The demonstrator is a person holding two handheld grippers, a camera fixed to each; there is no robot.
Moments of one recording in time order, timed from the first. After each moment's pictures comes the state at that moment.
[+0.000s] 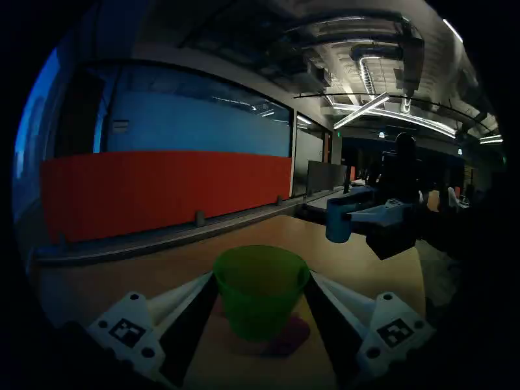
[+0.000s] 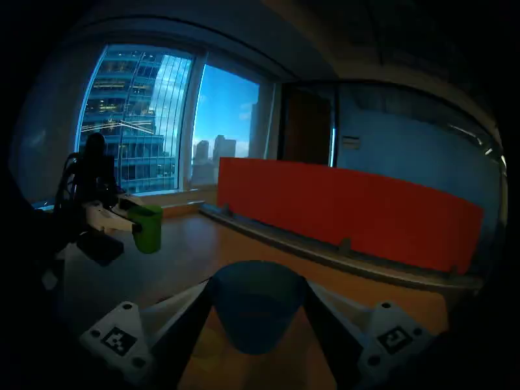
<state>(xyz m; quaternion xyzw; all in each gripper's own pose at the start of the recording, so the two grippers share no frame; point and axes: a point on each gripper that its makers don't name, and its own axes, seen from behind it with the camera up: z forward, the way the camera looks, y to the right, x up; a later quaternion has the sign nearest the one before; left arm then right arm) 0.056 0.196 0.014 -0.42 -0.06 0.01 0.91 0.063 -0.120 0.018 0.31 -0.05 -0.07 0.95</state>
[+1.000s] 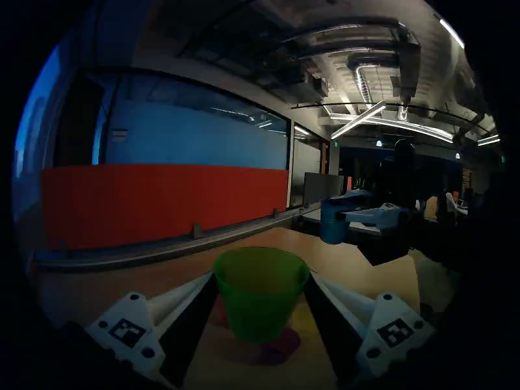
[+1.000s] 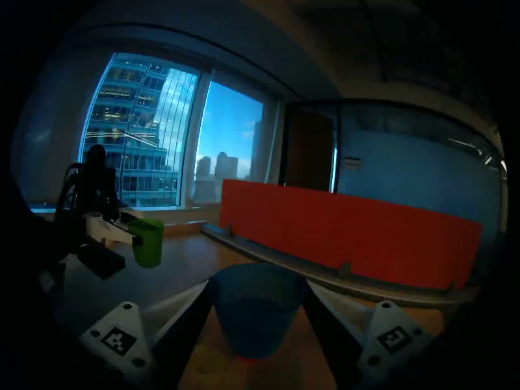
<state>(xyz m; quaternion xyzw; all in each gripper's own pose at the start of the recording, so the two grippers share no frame) 0.082 0.199 -0.002 -0.42 -0.04 0.00 0.91 0.102 -0.133 0.012 0.32 0.00 -0.07 0.95</state>
